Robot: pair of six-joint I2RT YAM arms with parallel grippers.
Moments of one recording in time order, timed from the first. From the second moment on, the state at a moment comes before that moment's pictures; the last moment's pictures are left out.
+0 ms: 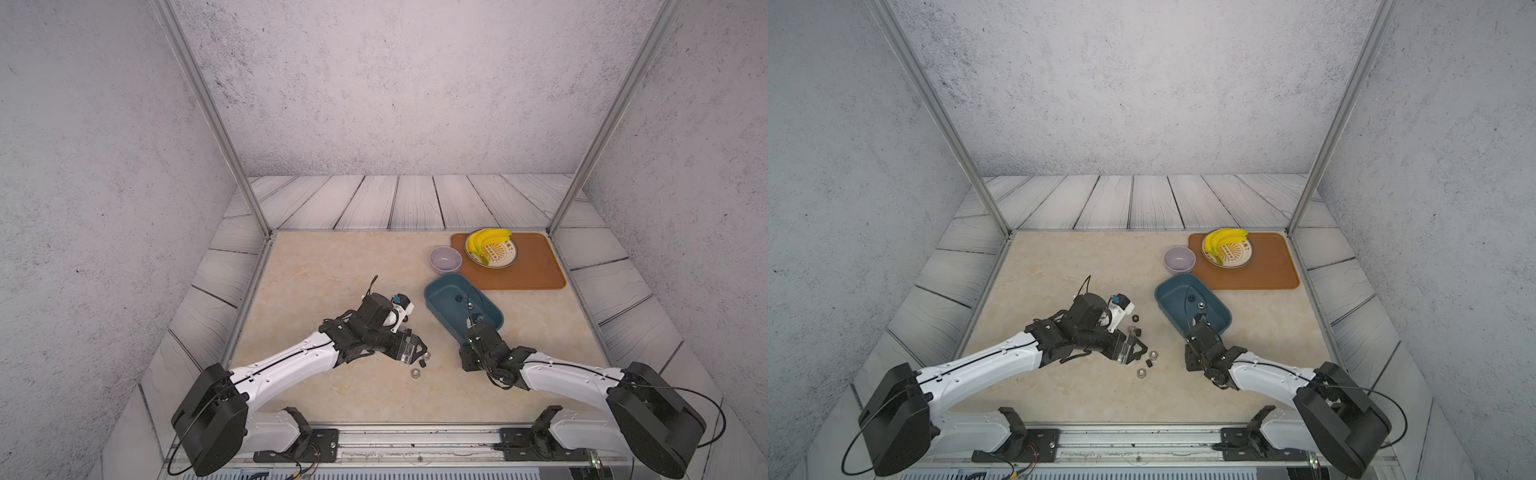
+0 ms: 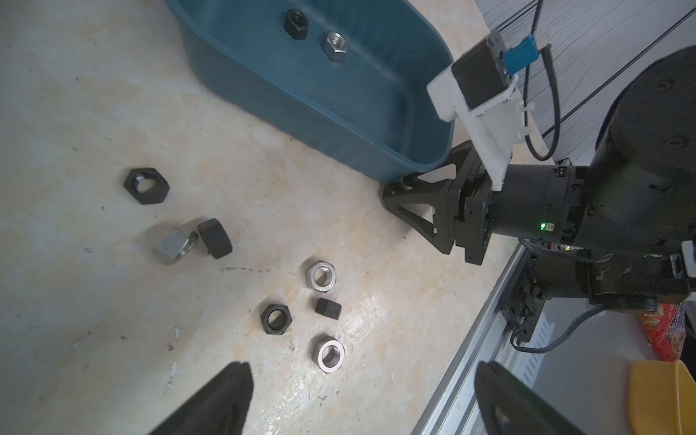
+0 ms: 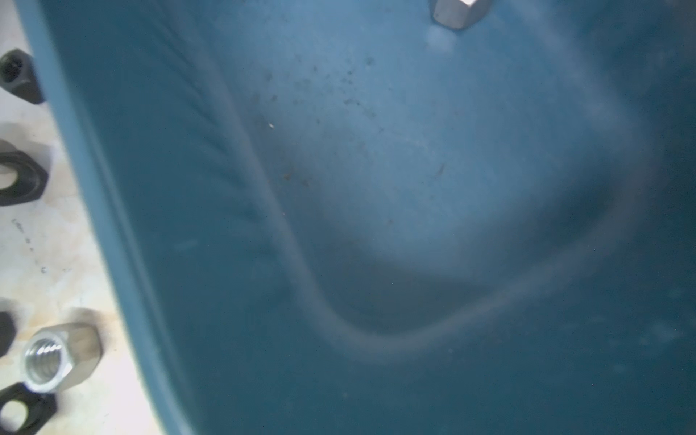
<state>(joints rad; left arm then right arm) -0.81 1.28 0.80 -0.31 0.36 -0.38 0.71 1.27 0.41 -0.14 0.19 0.52</state>
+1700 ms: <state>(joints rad) -0.81 1.15 0.82 -0.24 0.35 -0.32 0.78 1.16 0.95 -0.69 0.12 0.50</state>
